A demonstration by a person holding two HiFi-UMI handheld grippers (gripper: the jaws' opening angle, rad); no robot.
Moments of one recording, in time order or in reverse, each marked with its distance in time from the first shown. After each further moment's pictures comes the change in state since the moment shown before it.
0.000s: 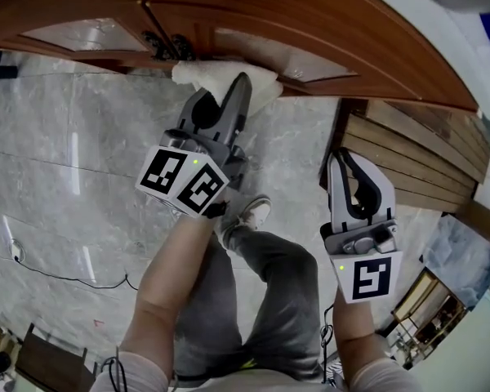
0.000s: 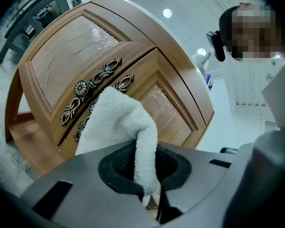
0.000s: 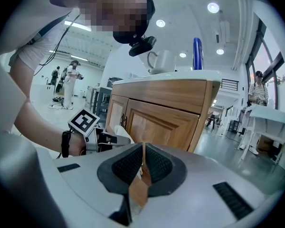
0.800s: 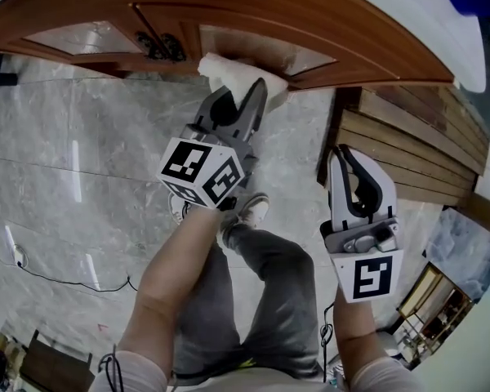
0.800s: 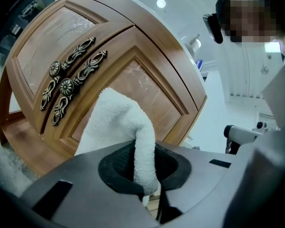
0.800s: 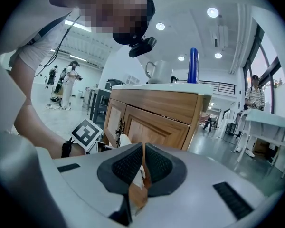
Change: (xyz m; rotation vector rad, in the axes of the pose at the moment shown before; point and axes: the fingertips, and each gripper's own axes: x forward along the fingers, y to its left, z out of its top) left arm 0.014 -0.036 -0.033 0.058 0.083 -0.062; right arm -0.027 -0.007 0.018 -0.015 -0.023 -0.037
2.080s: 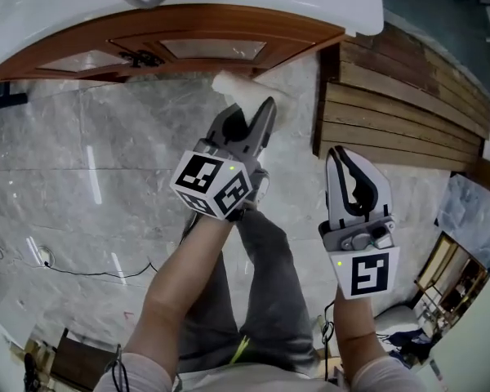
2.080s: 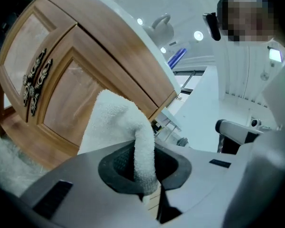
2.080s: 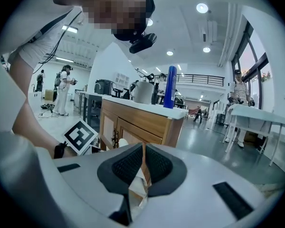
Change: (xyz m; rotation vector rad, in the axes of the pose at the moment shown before) left arm -0.007 -0.139 0.000 -0.037 0.175 -0.069; right arm -0.095 -0.048 0.061 0.111 0.058 -0.087
